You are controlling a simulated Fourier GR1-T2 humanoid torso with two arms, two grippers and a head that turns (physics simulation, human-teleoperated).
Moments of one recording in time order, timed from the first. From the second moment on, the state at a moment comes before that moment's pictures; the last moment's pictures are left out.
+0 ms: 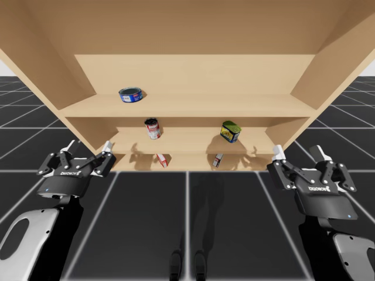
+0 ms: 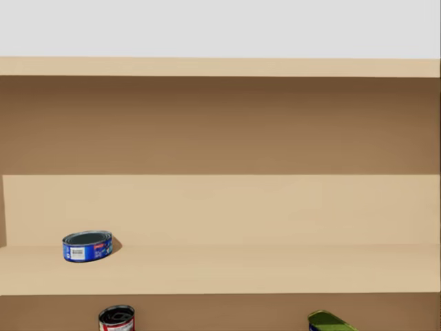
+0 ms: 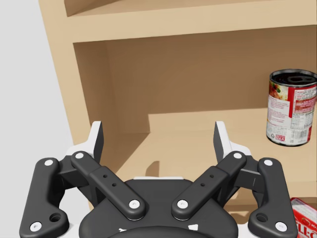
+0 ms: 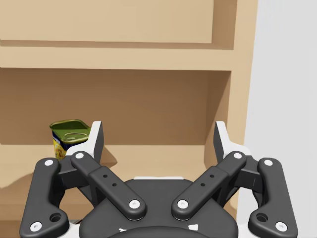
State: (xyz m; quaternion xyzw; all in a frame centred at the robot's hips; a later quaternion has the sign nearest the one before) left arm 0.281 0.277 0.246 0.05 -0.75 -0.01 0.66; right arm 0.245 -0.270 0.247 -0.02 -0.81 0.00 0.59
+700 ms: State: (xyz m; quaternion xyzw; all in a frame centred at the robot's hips) left arm 0.281 0.274 0.245 0.06 -0.75 -0.02 0.66; right arm 0.247 -0.269 0.246 -0.03 -0.80 0.01 0.60
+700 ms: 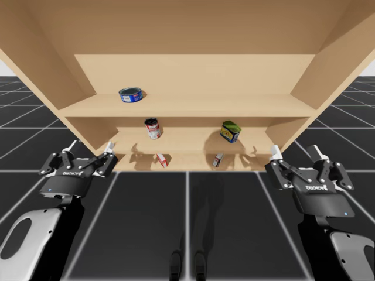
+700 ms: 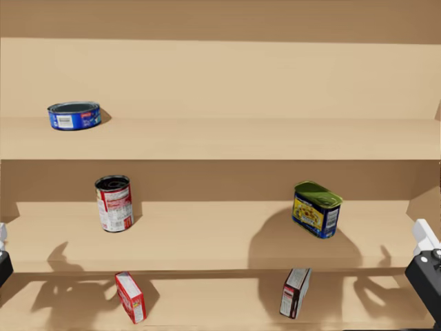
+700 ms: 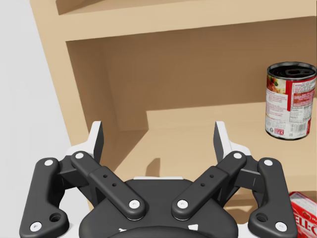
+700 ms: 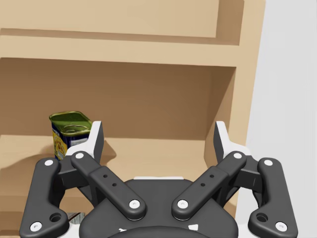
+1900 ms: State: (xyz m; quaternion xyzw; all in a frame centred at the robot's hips) left arm 0.282 0.268 0.241 0.06 -0.74 -0.04 0.67; right arm 0.215 -0.254 0.256 0.02 -0.77 0.06 0.64
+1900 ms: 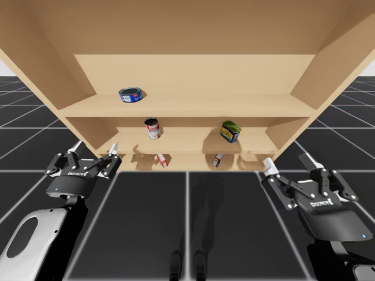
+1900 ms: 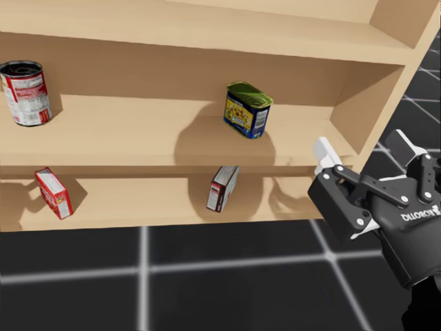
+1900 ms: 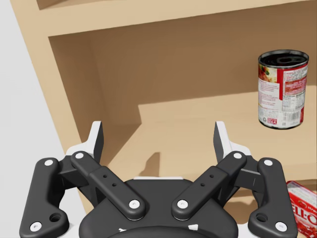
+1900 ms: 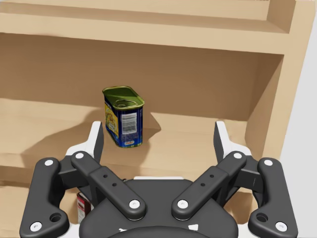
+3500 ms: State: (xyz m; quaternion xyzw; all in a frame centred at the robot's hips) left arm 0.282 0.269 0.240 0.06 -0.74 -0.04 0.67; right arm 0.326 -0.214 0.148 0.11 -0.66 0.21 0.71
